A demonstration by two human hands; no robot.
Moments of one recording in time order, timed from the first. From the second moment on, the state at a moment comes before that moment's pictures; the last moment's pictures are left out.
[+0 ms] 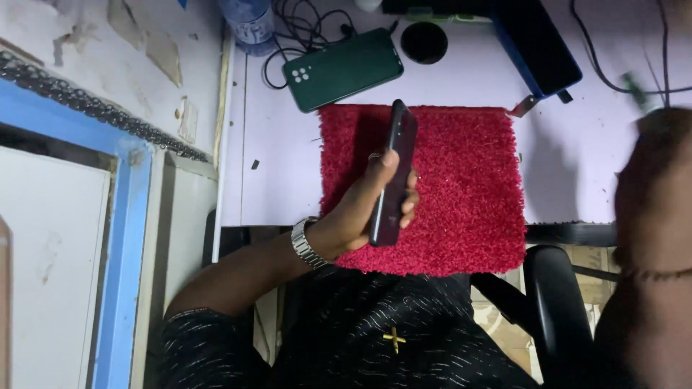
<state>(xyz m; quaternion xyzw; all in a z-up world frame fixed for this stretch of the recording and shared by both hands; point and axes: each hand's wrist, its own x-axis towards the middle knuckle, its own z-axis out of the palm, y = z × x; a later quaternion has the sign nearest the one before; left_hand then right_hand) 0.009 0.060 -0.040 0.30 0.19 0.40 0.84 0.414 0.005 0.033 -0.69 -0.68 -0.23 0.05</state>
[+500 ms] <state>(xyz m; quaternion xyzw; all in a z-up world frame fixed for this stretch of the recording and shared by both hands) 0.012 0.063 -0.028 0.32 0.27 0.59 0.69 0.176 0.010 0.057 -0.45 -0.82 0.13 0.33</state>
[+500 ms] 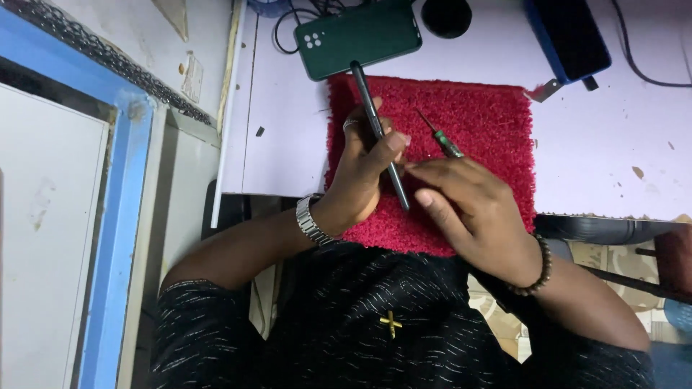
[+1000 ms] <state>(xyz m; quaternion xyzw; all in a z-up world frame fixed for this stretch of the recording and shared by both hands) 0.021 0.055 -0.020 0.36 0.30 0.61 0.64 0.165 -0.007 0.054 -0.42 -0.79 0.25 0.38</state>
